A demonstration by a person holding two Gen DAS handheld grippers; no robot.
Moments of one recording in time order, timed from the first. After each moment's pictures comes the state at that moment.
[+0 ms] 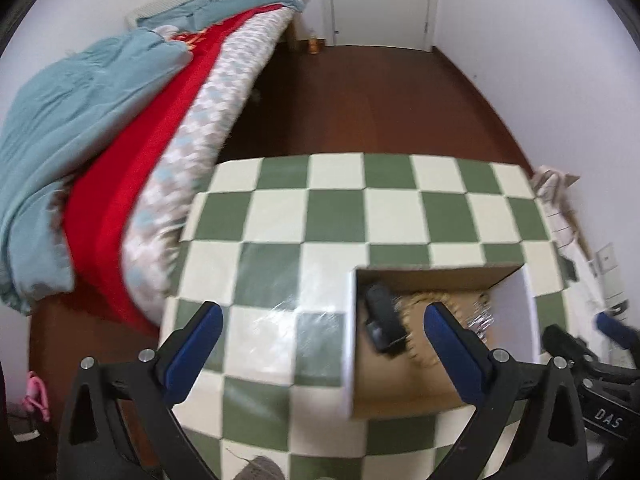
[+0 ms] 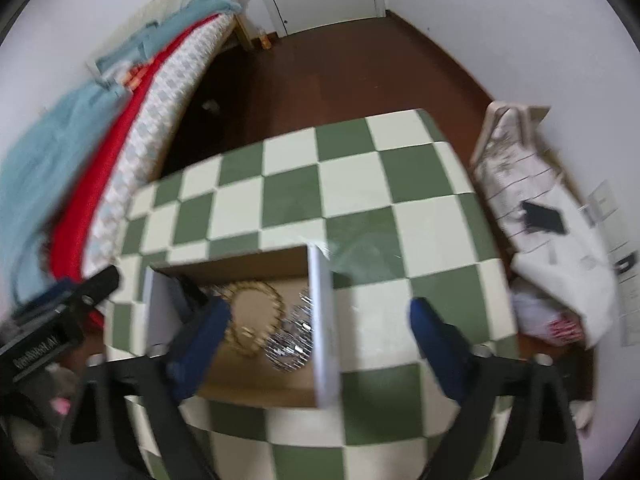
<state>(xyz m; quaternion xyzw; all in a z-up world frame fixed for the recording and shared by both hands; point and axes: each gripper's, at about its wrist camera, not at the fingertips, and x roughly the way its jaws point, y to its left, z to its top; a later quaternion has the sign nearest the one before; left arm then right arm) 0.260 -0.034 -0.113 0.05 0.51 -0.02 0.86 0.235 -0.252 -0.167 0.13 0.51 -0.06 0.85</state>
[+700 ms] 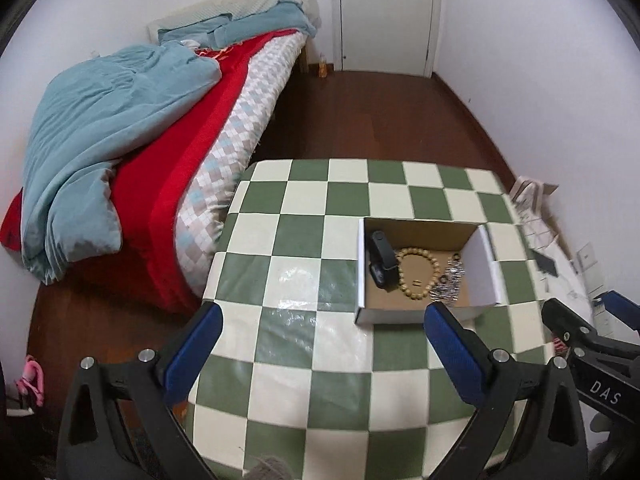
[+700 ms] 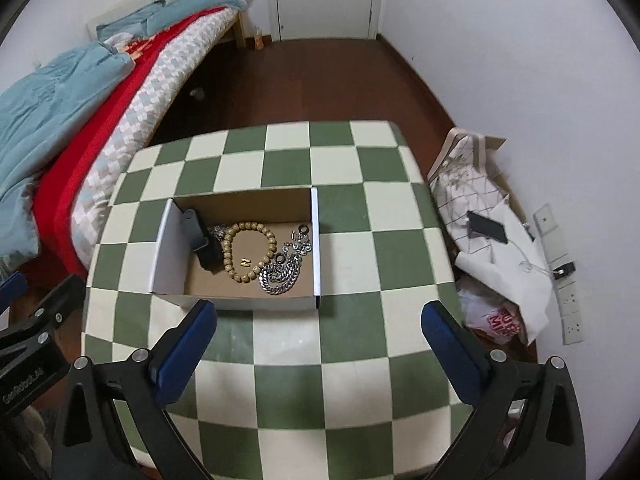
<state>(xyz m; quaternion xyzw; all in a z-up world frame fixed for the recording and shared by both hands) 0.142 -0.002 -0.040 0.02 0.47 -0.02 0.88 0.129 -0.200 -0.100 0.05 0.48 -0.10 0.87</state>
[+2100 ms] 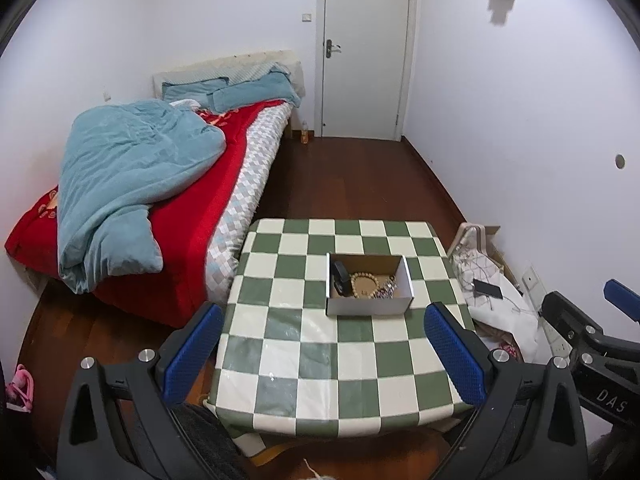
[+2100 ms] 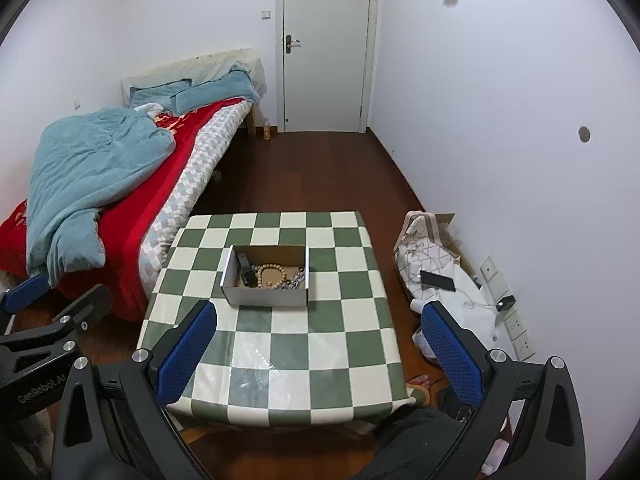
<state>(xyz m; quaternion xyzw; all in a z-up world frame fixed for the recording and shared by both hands) -0.022 0.013 0.101 0.00 0.36 -0.06 0.93 -0.098 -0.161 0.078 0.02 0.34 -0.11 0.93</state>
